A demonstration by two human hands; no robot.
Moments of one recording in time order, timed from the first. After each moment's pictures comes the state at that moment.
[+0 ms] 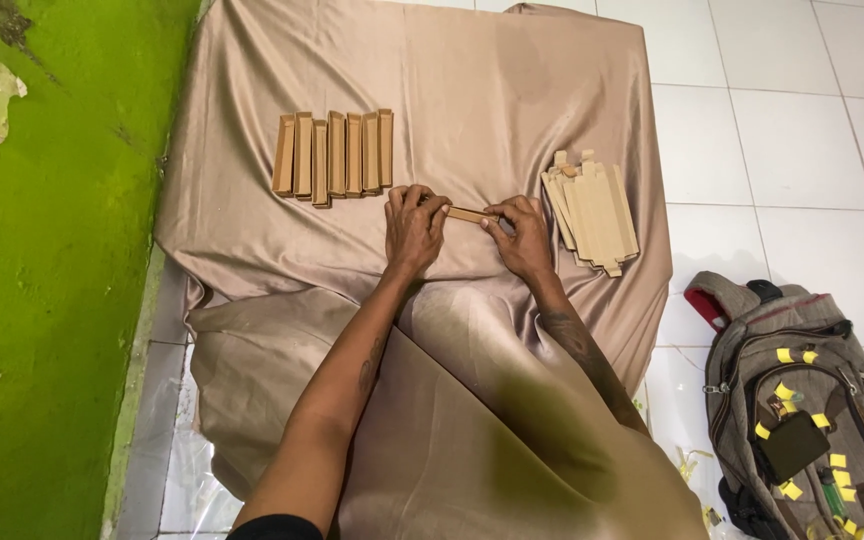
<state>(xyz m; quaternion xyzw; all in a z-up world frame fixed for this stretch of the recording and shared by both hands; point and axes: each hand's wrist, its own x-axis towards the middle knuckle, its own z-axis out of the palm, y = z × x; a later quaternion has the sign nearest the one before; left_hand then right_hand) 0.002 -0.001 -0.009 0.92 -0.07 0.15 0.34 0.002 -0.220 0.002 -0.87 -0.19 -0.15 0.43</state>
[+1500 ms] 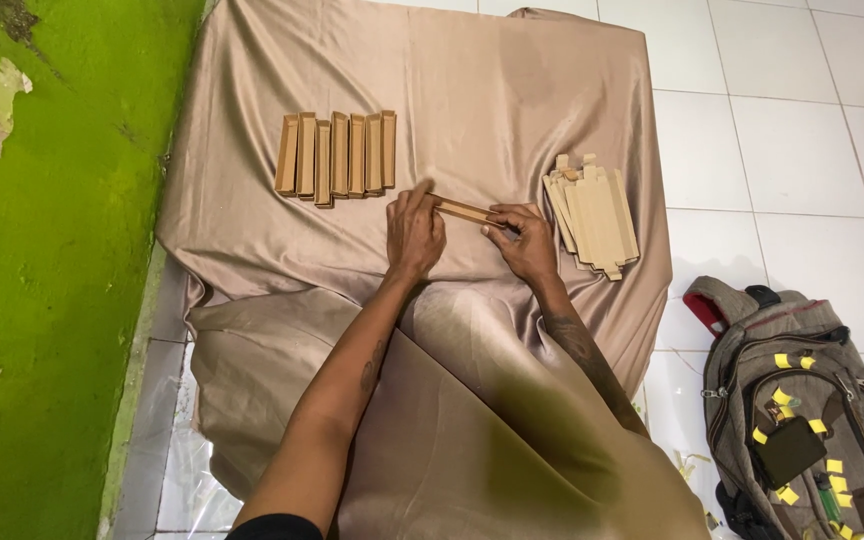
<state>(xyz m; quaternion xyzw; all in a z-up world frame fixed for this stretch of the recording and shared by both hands) -0.009 -0.005 0.004 0.92 -0.07 0.23 0.32 -0.005 -0.217 0.017 -0.84 -0.21 -0.17 0.47</state>
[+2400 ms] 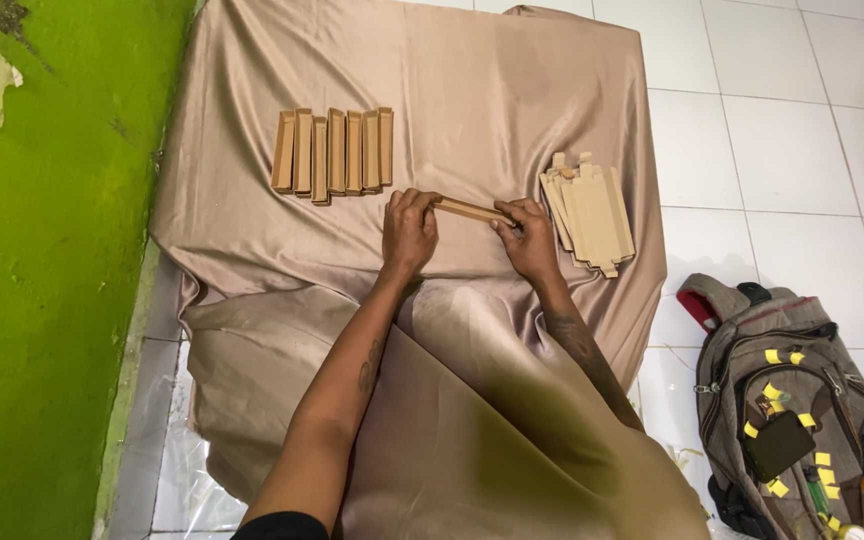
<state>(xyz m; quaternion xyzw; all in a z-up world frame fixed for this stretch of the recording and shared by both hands) 0.003 0.007 -0.019 0.89 -0.08 0.20 0.41 0.000 -0.232 0.003 -0.86 -0.19 -0.17 0.44</state>
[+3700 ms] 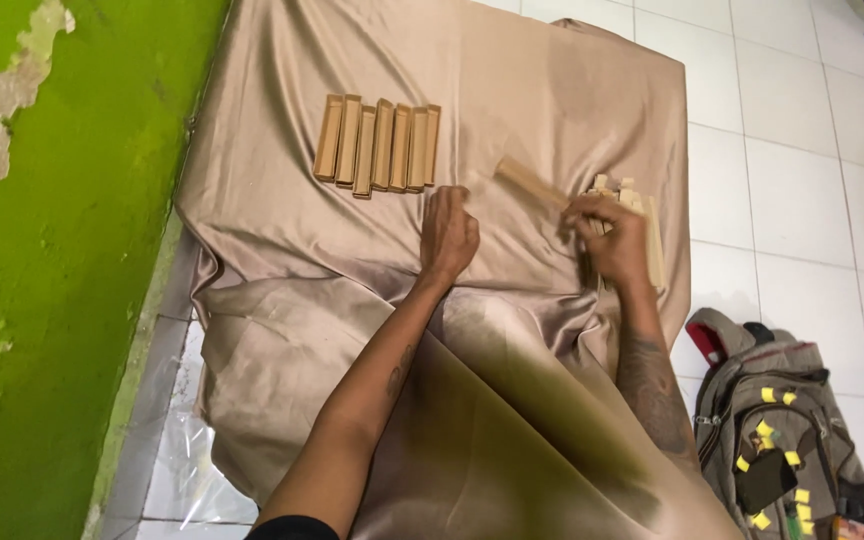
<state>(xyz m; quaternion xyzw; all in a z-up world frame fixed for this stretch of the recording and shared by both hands) 0.011 0.000 -0.035 0.86 -0.05 0.28 0.42 0.012 -0.252 0.086 -0.88 -0.21 -0.13 0.40</state>
